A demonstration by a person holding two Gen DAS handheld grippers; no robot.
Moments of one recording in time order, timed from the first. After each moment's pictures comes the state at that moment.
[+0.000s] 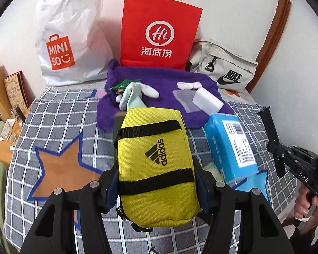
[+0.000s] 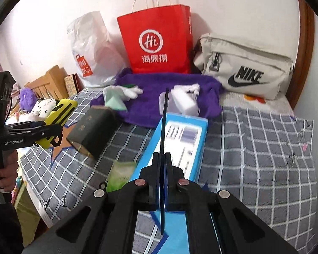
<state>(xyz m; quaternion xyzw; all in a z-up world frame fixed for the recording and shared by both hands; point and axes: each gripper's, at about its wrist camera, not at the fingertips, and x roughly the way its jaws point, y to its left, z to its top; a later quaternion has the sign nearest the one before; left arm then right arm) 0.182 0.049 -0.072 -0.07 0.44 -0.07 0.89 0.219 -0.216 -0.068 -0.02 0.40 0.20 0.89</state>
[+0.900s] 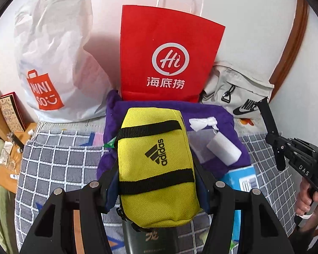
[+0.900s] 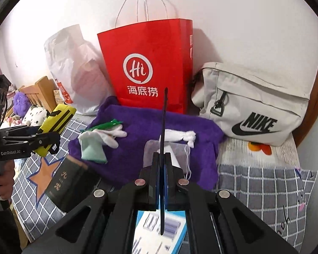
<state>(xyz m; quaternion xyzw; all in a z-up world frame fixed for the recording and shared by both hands) 0.304 0.057 -0.048 -0.06 0.42 -0.06 0.90 0.356 -0.191 -0.038 -0.03 0.38 0.20 0.90</state>
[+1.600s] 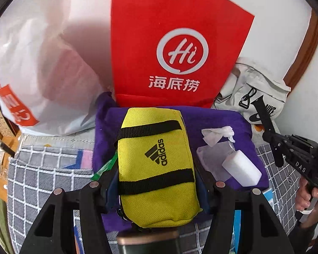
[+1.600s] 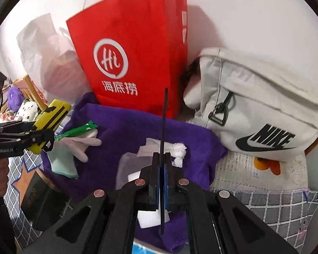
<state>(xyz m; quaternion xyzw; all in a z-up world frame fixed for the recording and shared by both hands) 0.389 0.052 -0.082 -0.06 0.46 -0.06 0.88 0.447 -0.191 -0.079 -0.05 0.42 0.20 0.88</state>
